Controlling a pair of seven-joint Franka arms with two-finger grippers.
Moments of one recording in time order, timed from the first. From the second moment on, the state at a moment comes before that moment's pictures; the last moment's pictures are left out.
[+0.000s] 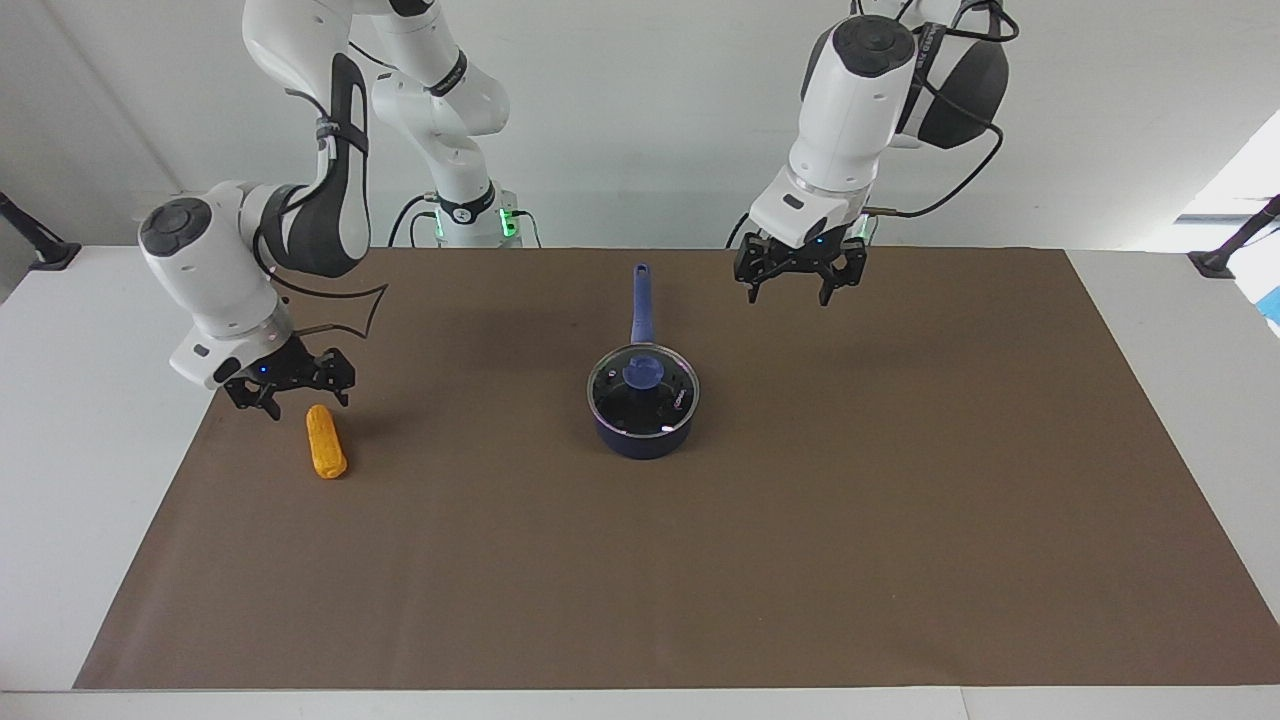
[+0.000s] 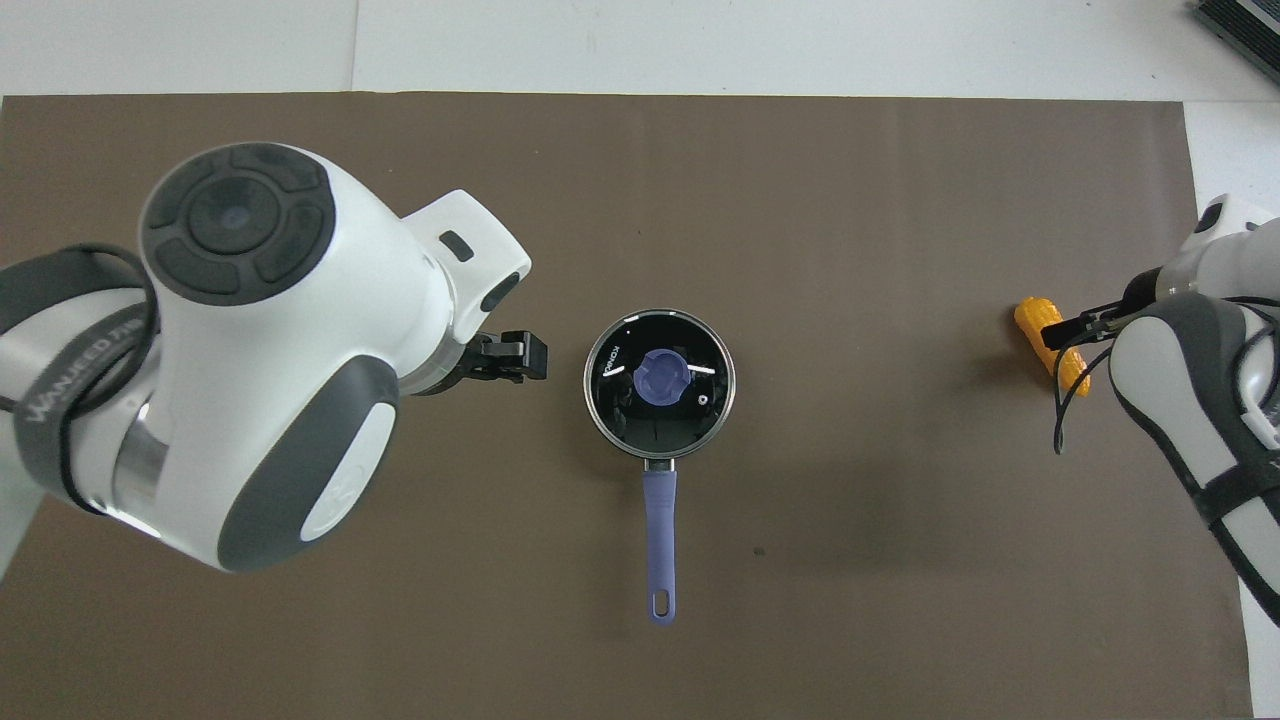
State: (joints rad) left arm -0.52 0.12 -0.02 -1.60 -0.02 1.72 -0.44; right arm -0.11 0.25 -0.08 -1.92 0.01 2.20 -0.49
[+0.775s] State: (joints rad) left arm -0.69 0.35 -0.02 -1.57 -0.02 1.96 -0.71; right arm -0.14 0.38 -0.08 -1.93 0.01 2.30 -0.72
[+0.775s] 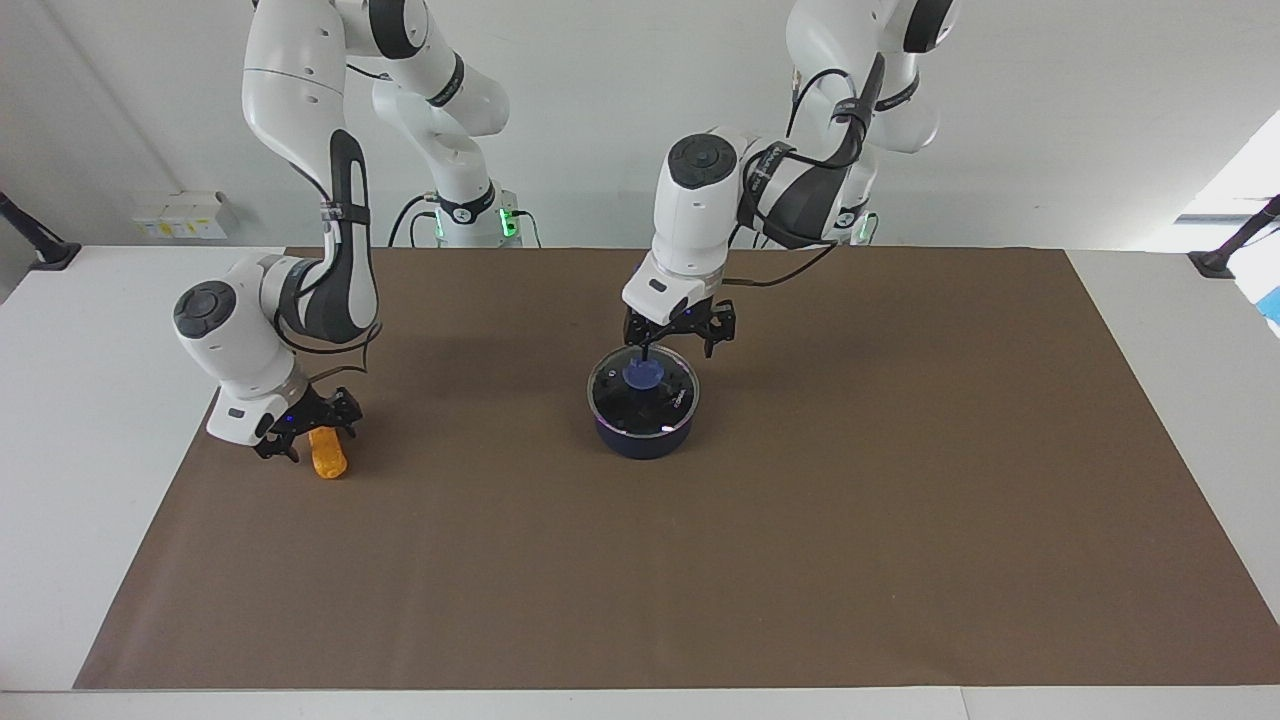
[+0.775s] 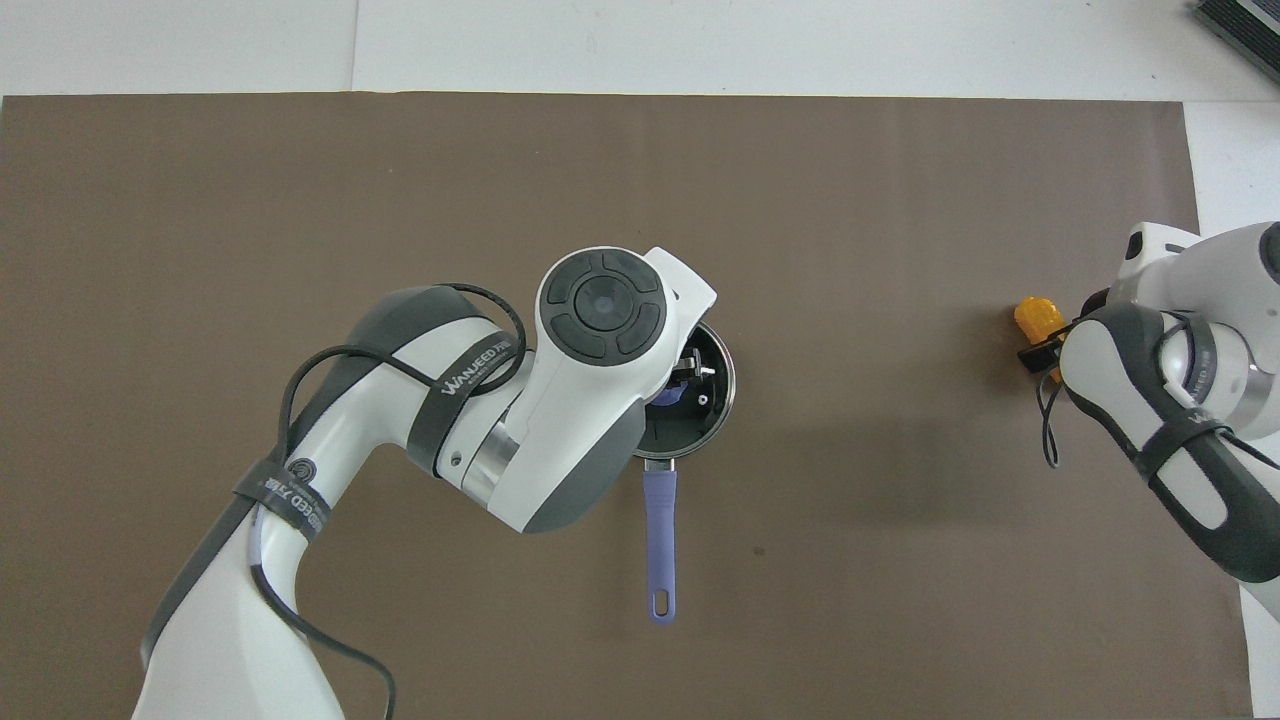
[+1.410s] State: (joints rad) left arm -0.74 0.45 -0.02 -1.51 0.00 1.97 -0.74; right arm -0.14 0.38 -0.08 -1.91 0.02 2.30 -0.68
